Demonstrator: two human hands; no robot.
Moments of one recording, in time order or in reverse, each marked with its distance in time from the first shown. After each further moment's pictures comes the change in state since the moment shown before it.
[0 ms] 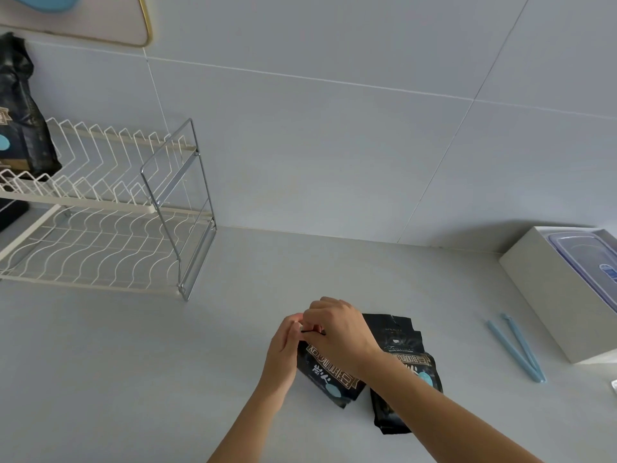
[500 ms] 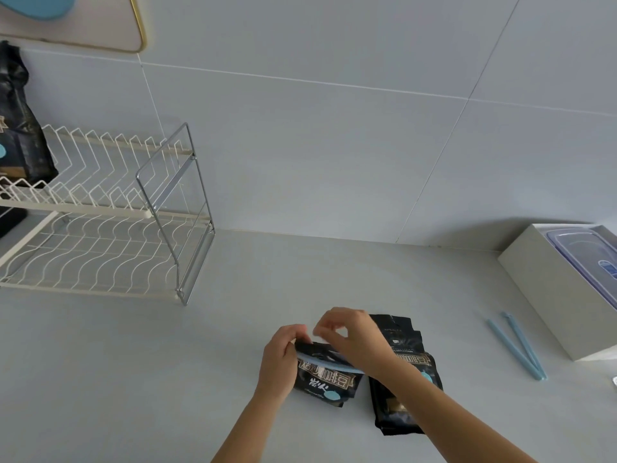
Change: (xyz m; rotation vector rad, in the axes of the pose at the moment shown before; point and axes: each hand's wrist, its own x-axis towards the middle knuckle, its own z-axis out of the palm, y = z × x) left_hand -0.004 0.002 -0.008 0.379 0.026 0.029; right_hand -0.016 0.030 0.004 0.325 -0.027 0.184
